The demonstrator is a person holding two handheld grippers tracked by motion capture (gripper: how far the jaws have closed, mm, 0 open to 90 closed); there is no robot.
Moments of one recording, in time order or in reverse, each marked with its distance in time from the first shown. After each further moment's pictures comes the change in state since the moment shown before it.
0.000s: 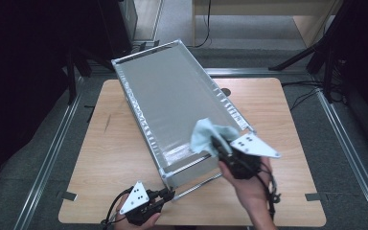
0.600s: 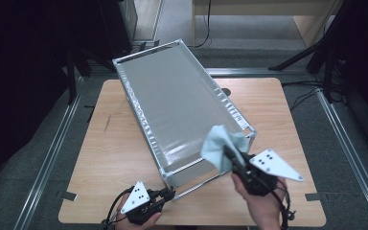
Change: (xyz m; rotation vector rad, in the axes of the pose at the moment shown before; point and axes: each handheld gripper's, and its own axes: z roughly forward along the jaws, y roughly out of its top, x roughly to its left) left arm -0.001 0.000 0.003 0.000 0.006 -0.007; right arm 0.018 -0.023 -0.030 -0.075 0.076 0.009
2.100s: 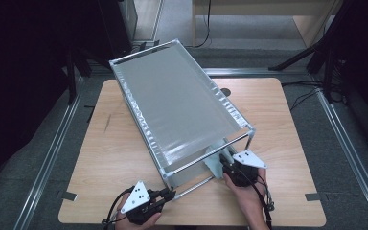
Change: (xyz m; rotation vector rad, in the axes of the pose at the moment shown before) left arm 0.002 -0.001 0.000 0.007 -0.012 0.003; right arm -0.056 -0.099 0.075 0.292 -0.209 0.046
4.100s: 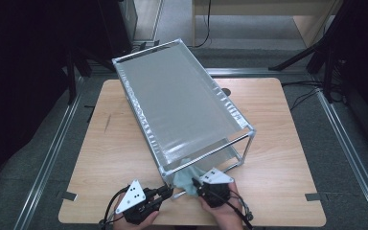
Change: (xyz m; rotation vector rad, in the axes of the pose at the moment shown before) left arm 0.000 0.007 -0.009 -0.045 0.015 -0.009; right arm 0.090 -0.027 -0.002 0.124 0.282 -0.154
